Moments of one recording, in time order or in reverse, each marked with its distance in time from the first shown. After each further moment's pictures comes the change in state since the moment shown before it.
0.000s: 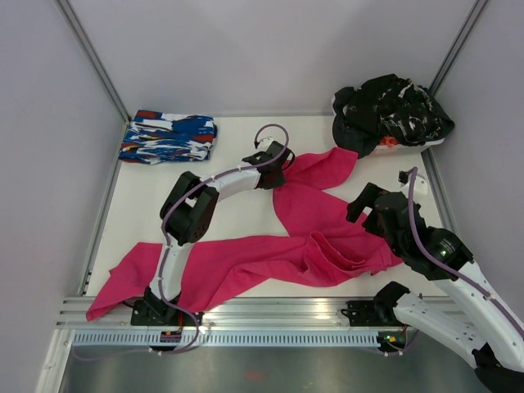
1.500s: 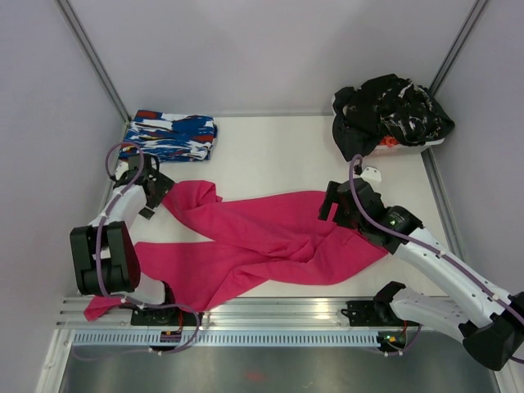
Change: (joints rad) left arm 0.804 -0.736 -0.698 -0.122 0.036 -0.049; right arm 0.000 0.283 -0.088 0.229 -0.153 -0.083
